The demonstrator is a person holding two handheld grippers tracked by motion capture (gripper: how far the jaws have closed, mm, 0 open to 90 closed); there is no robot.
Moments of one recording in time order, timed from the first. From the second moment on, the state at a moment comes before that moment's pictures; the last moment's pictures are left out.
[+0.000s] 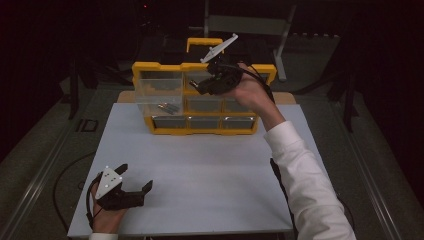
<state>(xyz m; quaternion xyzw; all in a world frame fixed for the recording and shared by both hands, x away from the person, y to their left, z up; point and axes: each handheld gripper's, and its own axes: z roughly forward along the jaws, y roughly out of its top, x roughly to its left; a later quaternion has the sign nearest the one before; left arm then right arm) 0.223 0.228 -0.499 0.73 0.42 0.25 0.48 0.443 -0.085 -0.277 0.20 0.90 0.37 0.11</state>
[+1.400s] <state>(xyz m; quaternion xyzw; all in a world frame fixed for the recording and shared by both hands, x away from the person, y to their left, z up) 0.222 0.230 -0.499 0.73 0.42 0.25 0.48 0.445 -0.029 -0.256 0.20 0.87 0.44 0.09</state>
